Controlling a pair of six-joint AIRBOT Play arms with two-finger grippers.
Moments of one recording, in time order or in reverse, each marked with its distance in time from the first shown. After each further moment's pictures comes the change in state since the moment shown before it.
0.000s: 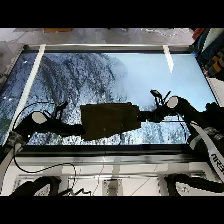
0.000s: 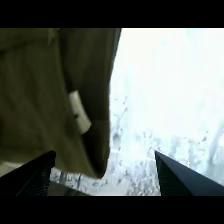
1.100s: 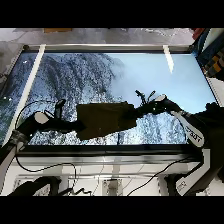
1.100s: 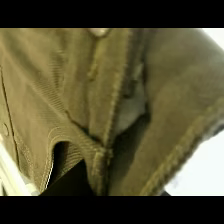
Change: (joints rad) left arm -0.003 -0.039 -0.005 0.005 0.153 0.009; right arm 0.009 -0.429 0.212 0.604 0.121 -0.516
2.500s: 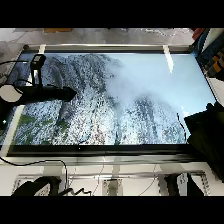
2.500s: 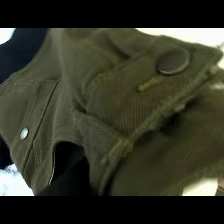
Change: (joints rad) left arm 0.021 0.084 0.455 0.055 -0.025 0.106; right arm -1.204 1.069 0.301 -1.169 0.464 0.779
